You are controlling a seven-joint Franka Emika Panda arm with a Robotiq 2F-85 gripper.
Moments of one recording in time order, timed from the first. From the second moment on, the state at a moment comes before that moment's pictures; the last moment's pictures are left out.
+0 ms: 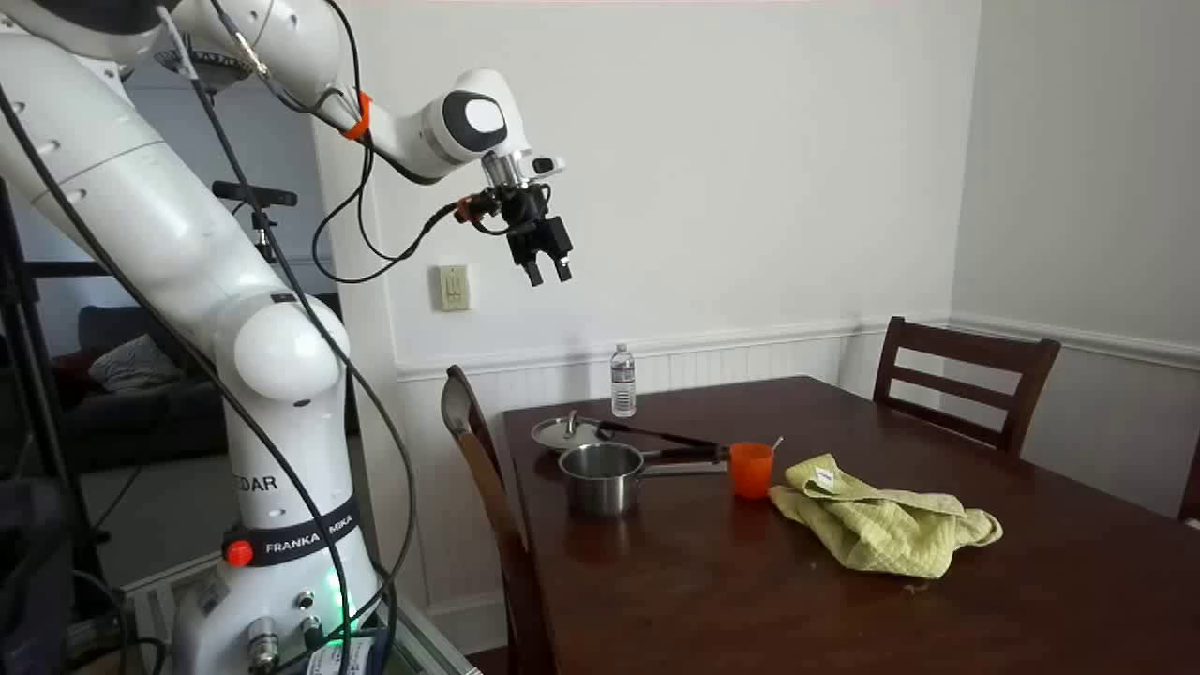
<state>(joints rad) -0.04 -0.55 0.21 -2.45 -0.11 2.14 0.31</state>
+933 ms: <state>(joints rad) -0.05 -0.30 0.07 -2.38 0.05 2.25 0.26</state>
